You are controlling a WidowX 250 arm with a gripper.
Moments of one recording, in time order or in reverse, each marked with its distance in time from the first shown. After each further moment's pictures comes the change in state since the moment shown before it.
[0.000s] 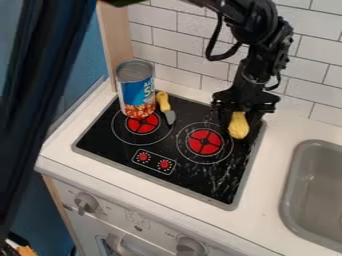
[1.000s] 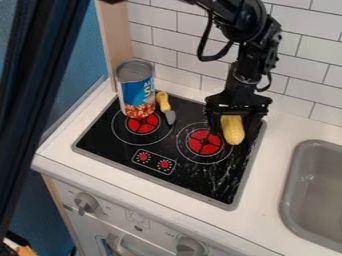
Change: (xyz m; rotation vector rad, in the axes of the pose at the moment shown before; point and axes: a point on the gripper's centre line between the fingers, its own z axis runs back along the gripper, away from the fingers) arm -0.007 0.014 0.000 0.002 0.118 0.053
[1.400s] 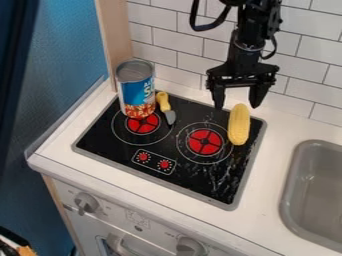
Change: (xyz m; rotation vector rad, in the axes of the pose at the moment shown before) arm 0.009 -0.001 0.050 -0.093 -0.069 0.010
